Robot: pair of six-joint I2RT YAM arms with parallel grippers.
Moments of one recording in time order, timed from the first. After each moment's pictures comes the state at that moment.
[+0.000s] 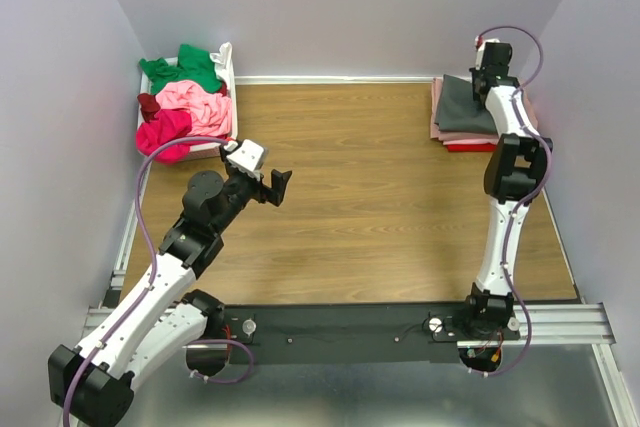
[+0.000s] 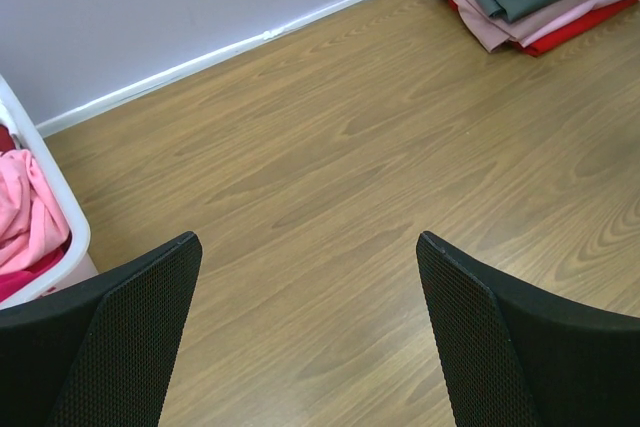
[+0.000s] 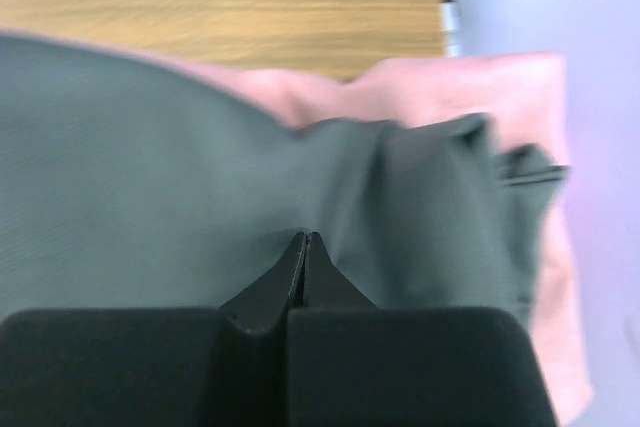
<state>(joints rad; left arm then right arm) -0.48 0.77 0.62 0.08 0.07 0.06 -0.11 2.43 2.20 -0.44 0.23 -0.26</state>
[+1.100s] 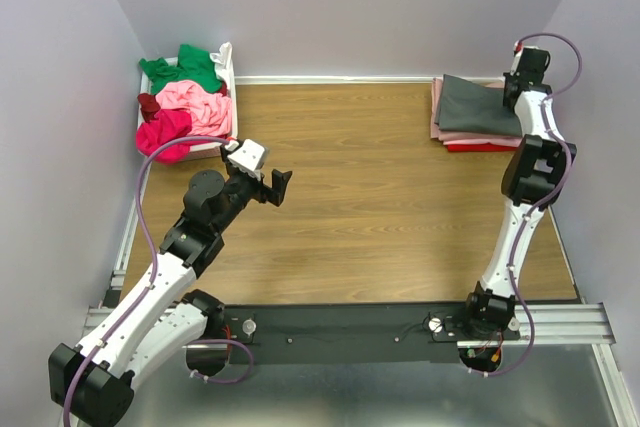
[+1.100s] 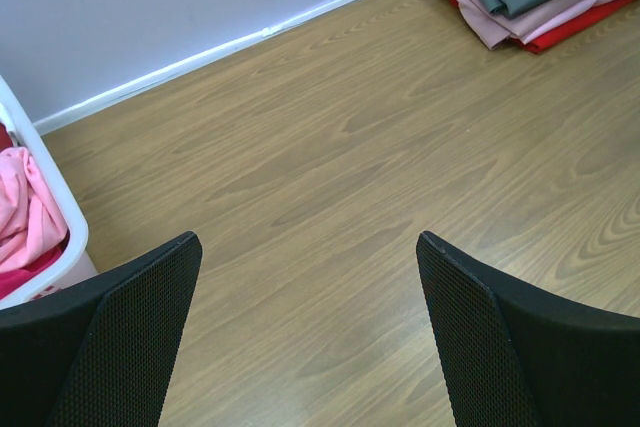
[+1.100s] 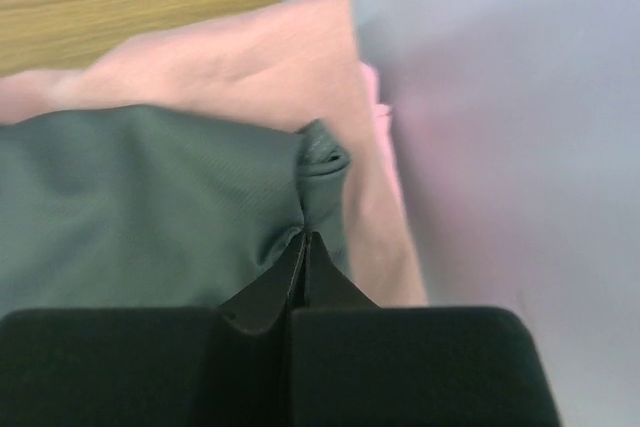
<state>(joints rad) -0.48 0.77 0.62 0.08 0.07 0.06 -0.27 2.44 2.21 -0.41 0.20 -0.23</state>
